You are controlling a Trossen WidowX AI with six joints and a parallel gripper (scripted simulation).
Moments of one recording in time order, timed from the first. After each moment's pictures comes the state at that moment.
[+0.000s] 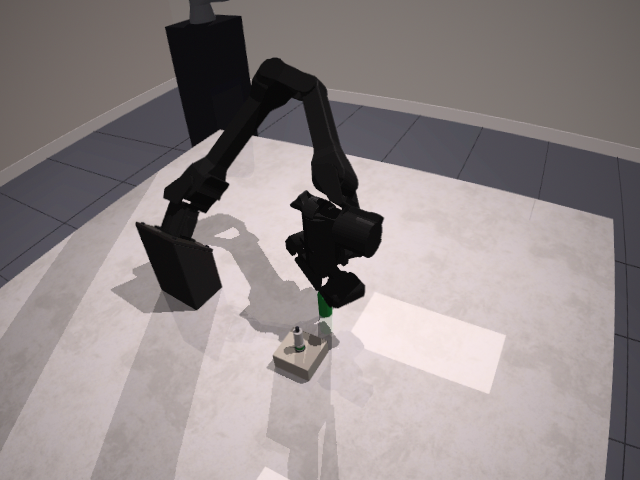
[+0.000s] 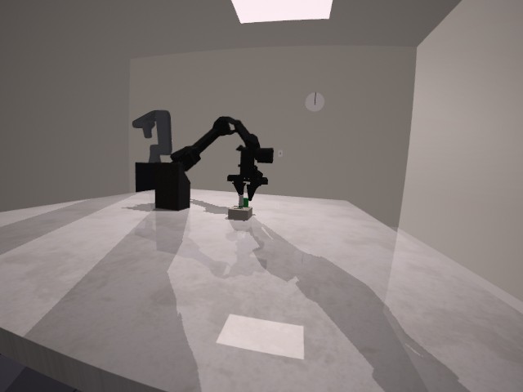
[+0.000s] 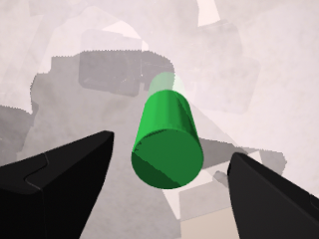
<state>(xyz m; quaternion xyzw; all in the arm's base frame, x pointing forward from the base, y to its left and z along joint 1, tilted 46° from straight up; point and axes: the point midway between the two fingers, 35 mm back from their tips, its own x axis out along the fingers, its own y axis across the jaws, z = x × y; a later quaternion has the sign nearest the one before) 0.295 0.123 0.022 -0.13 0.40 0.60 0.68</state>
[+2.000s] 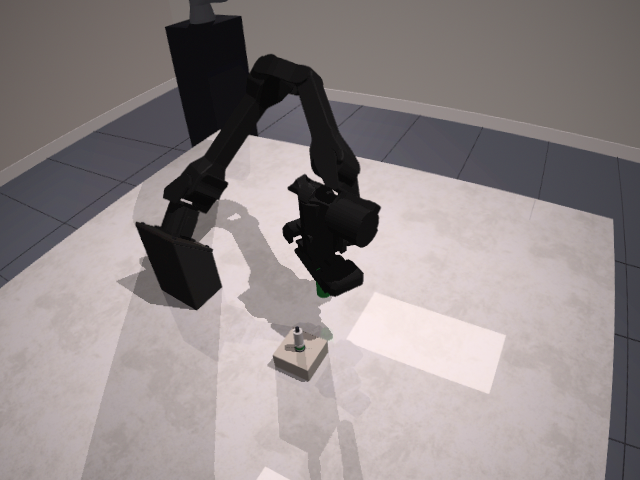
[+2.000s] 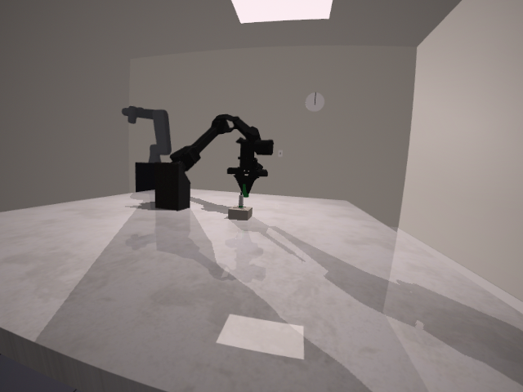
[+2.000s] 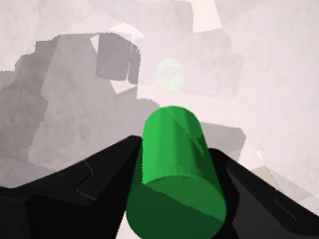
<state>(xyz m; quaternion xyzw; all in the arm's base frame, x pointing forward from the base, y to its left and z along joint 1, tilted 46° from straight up) 0.295 0.100 0.041 -0.12 0.41 0.60 0.68</state>
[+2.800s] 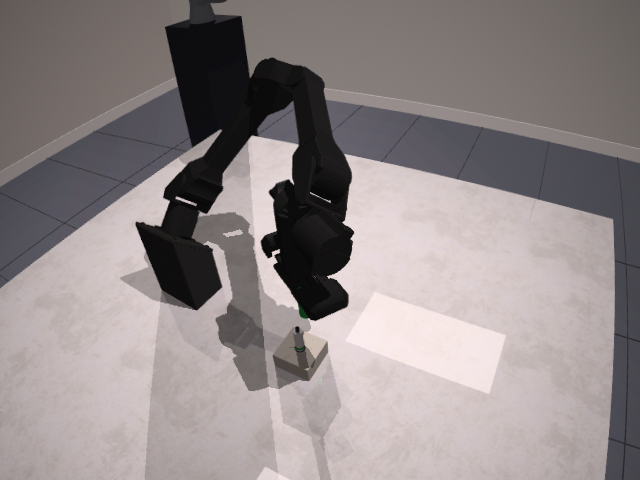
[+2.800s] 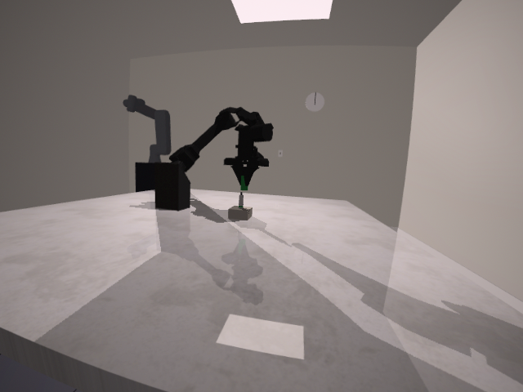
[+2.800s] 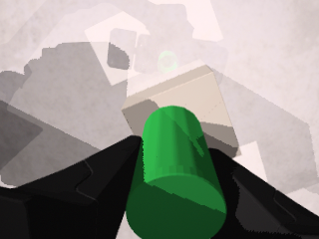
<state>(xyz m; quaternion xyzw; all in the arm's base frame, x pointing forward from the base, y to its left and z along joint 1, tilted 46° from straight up) 0.324 0.017 0.010 -0.12 0.41 0.59 0.68</state>
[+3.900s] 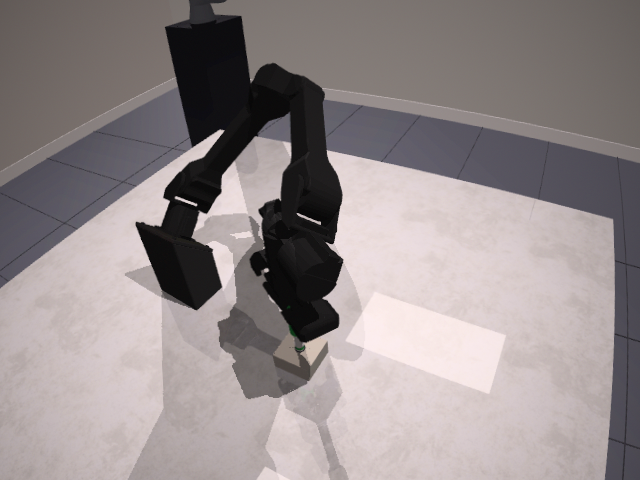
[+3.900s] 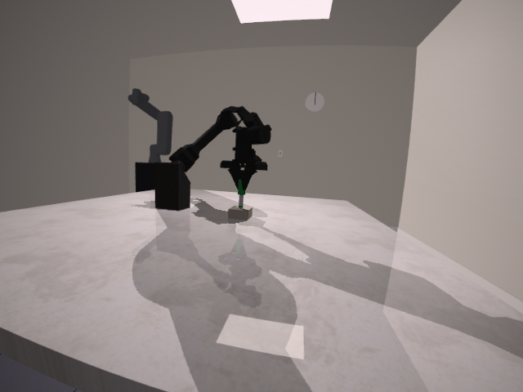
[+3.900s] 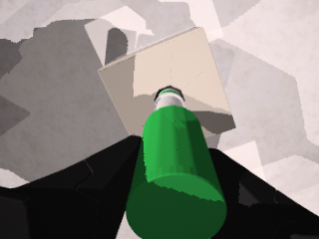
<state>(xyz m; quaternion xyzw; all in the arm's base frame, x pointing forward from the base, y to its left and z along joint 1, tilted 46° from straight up) 0.328 0.004 -0.021 -0.13 0.41 0.60 0.68</state>
